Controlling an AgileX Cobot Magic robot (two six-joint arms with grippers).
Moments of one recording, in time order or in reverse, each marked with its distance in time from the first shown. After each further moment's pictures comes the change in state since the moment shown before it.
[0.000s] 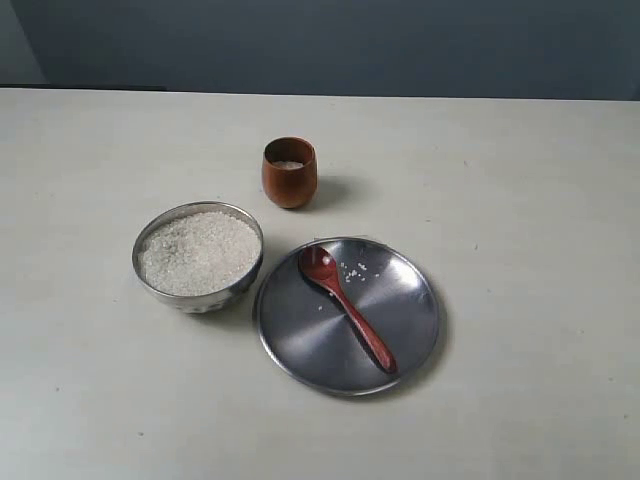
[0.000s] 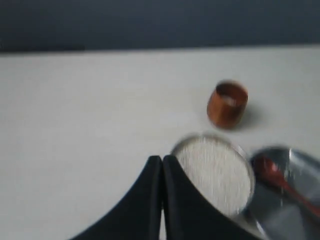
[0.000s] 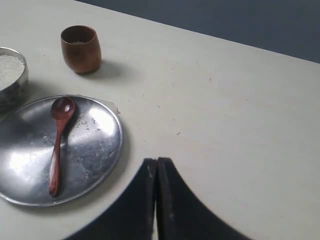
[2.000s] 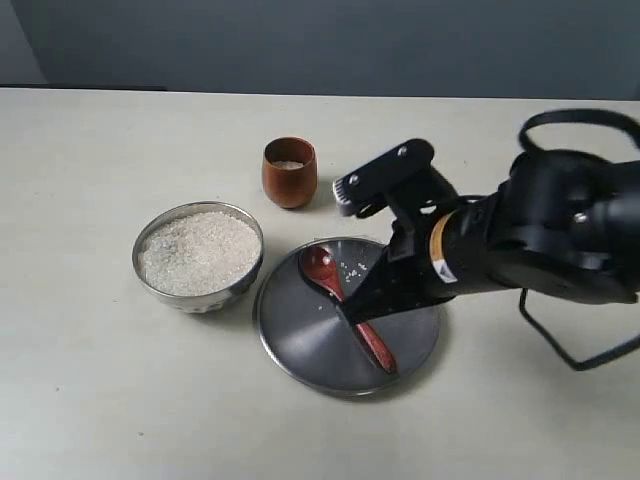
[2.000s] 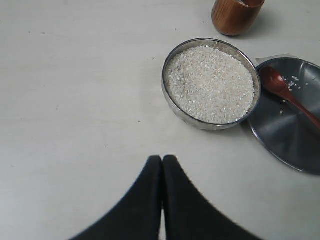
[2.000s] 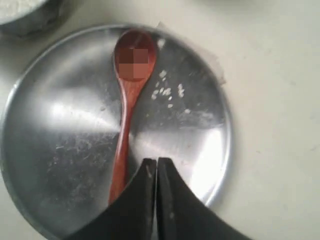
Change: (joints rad) left arm 0.000 0.170 -0.007 -0.029 0.235 -0.022; right arm 0.000 1.096 -0.382 0.136 -0.310 -0.097
